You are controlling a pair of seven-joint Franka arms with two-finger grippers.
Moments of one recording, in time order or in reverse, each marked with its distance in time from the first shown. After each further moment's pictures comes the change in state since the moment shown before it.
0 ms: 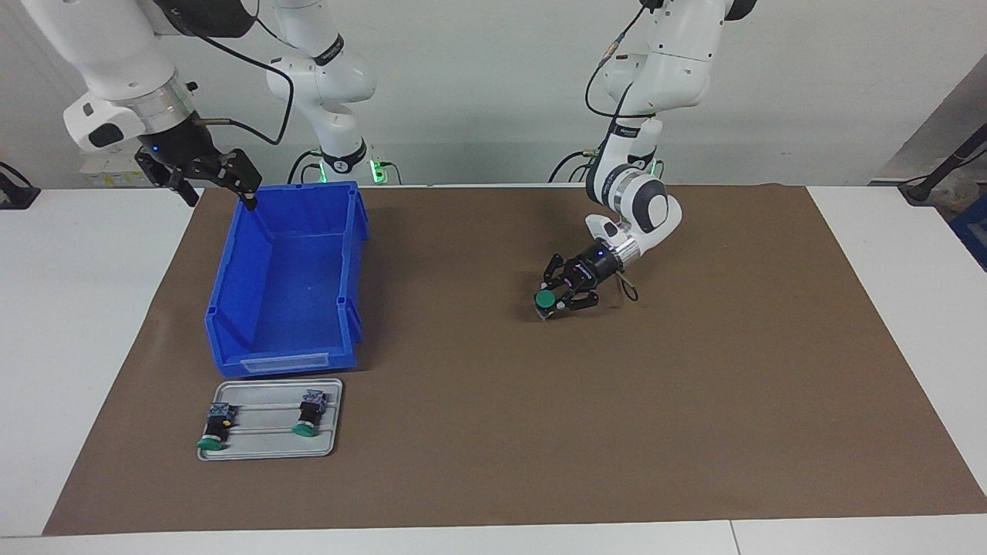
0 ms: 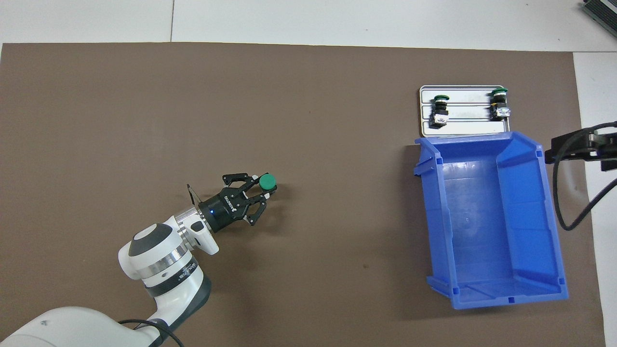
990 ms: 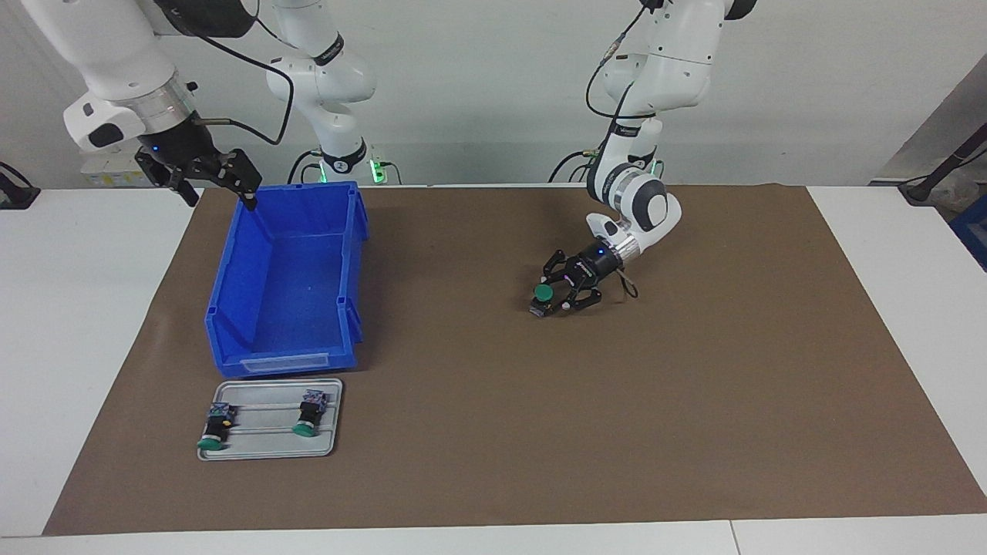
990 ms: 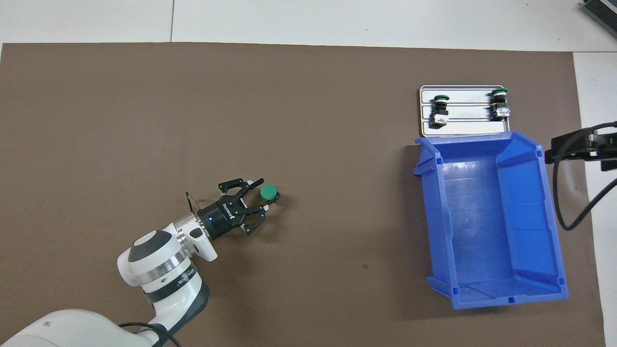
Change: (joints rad) left arm -0.001 -0.002 0.003 -0.040 0.000 0.000 0.000; right arm 0.000 0.000 0.000 0.000 0.000 0.000 0.000
